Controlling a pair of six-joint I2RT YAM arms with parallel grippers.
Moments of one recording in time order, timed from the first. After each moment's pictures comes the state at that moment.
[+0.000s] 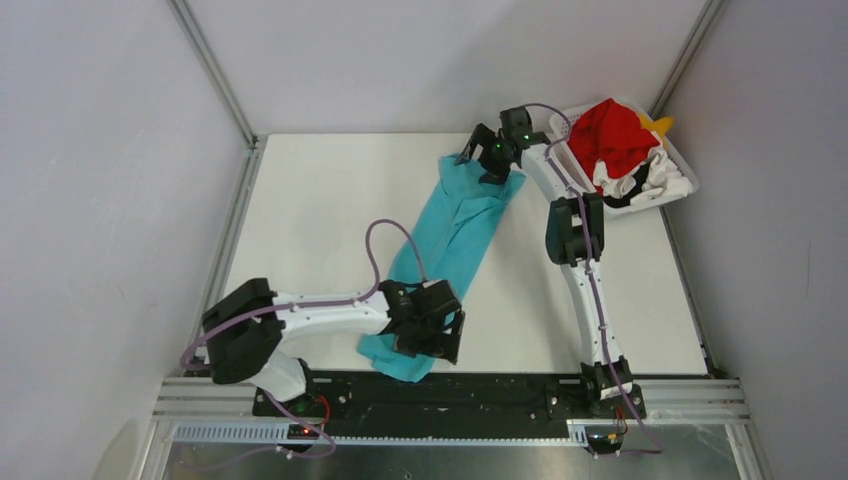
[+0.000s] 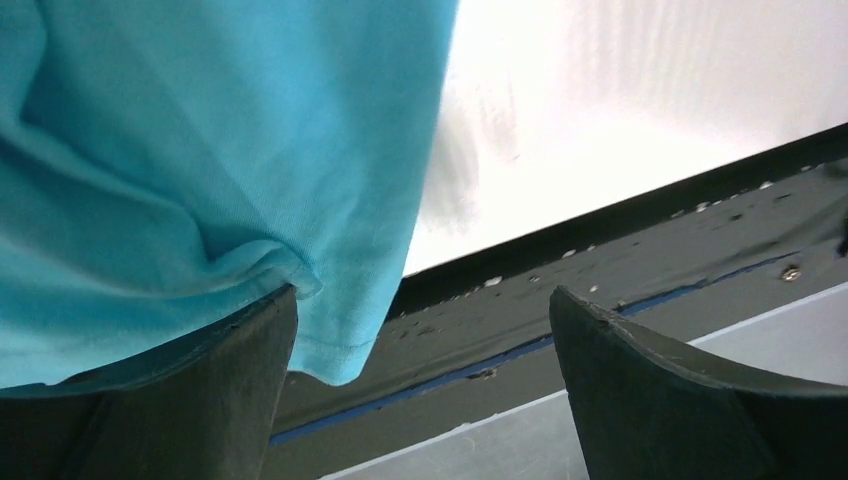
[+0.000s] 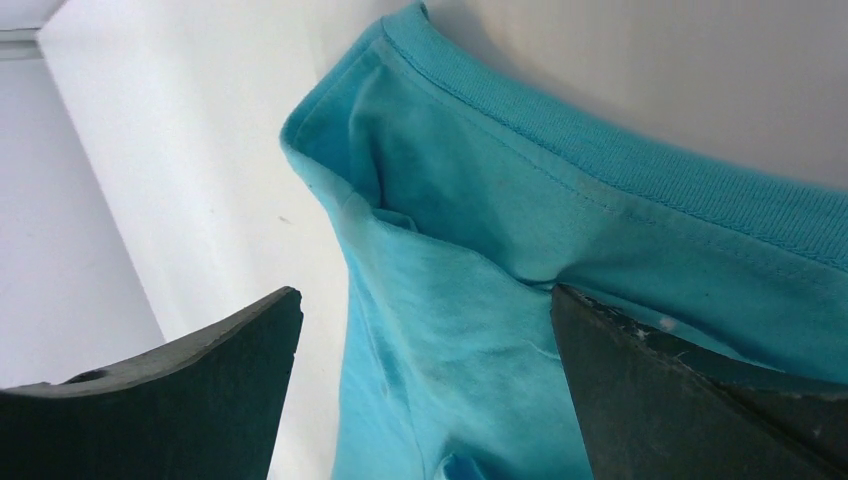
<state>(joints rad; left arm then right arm) -1.16 1.49 0.86 -0.63 0.02 -0.98 0.24 2.65 2.45 -0.66 -0.37 0.70</state>
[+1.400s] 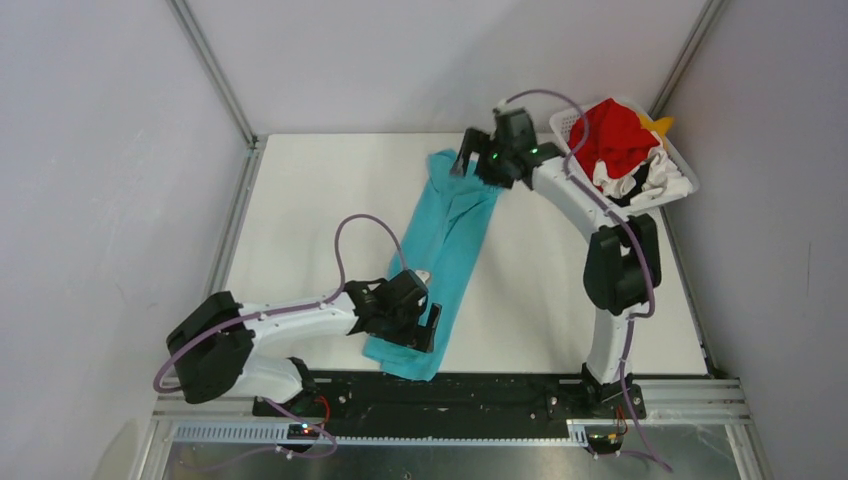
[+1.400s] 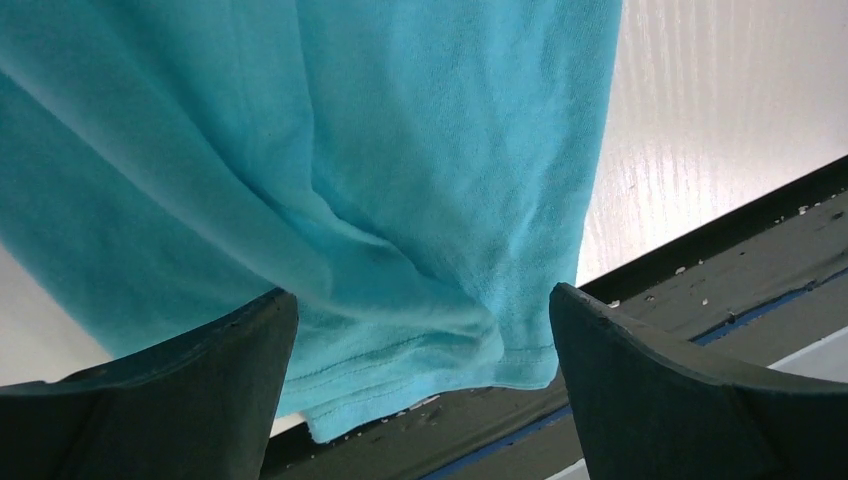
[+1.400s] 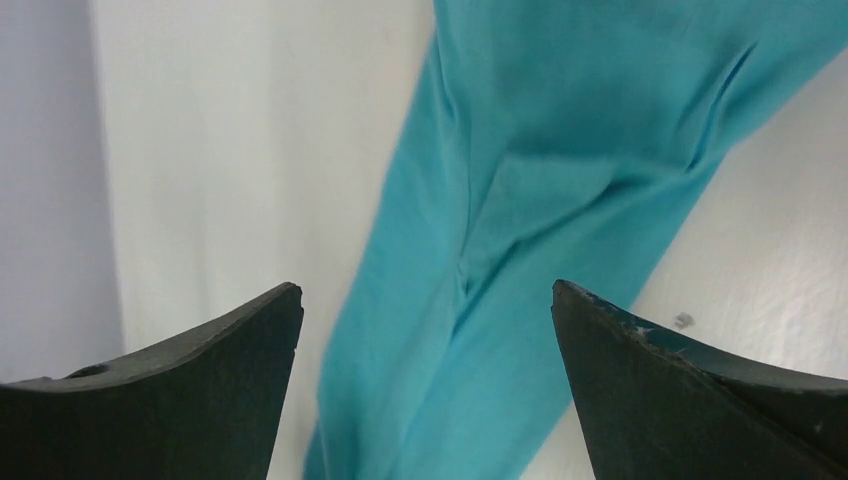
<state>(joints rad) -0.99 1.34 0.69 -0.50 0.01 -0.66 0.37 1.94 1.76 -0.48 -0.17 0.57</state>
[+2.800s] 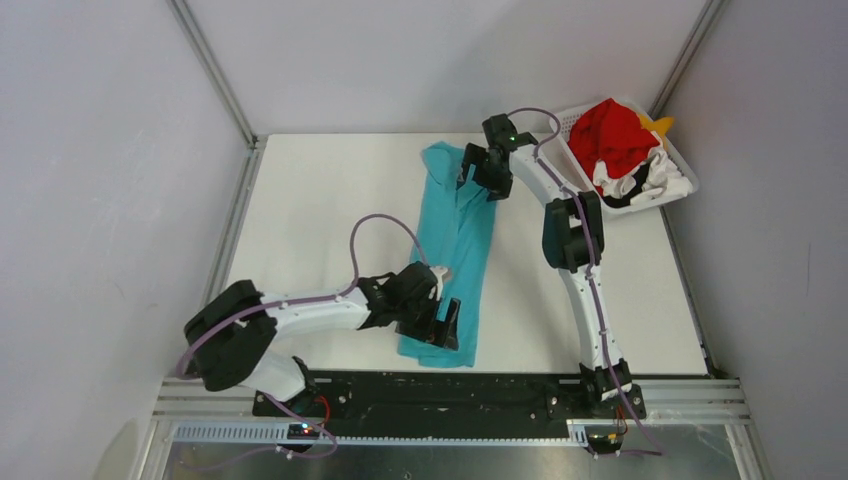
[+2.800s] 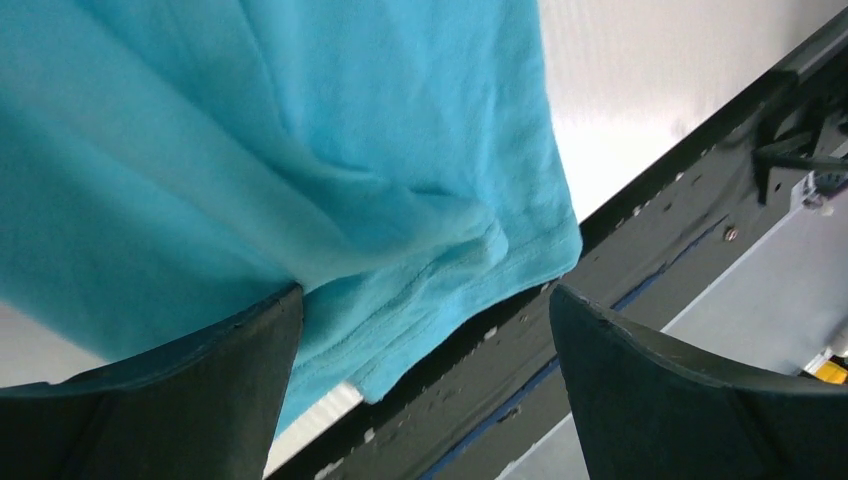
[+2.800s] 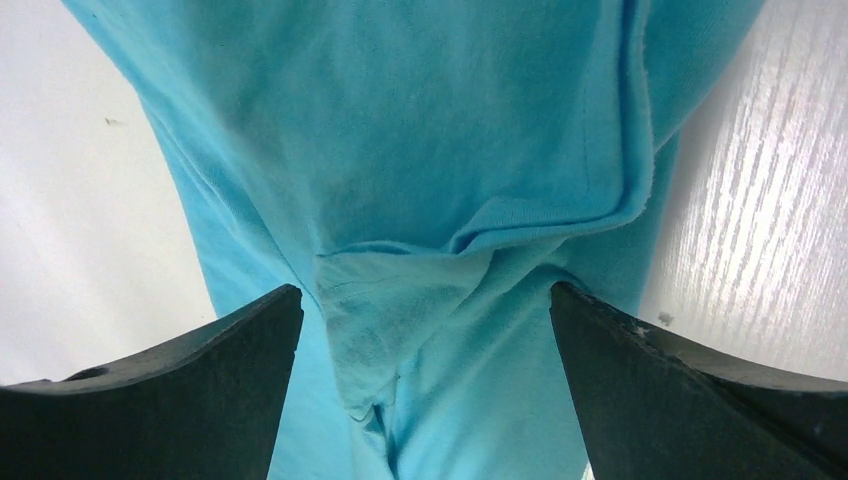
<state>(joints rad) -0.98 1.48 0.73 -0.26 0.23 -0.65 0.32 2.53 2.32 -0.83 -0.14 0.59</state>
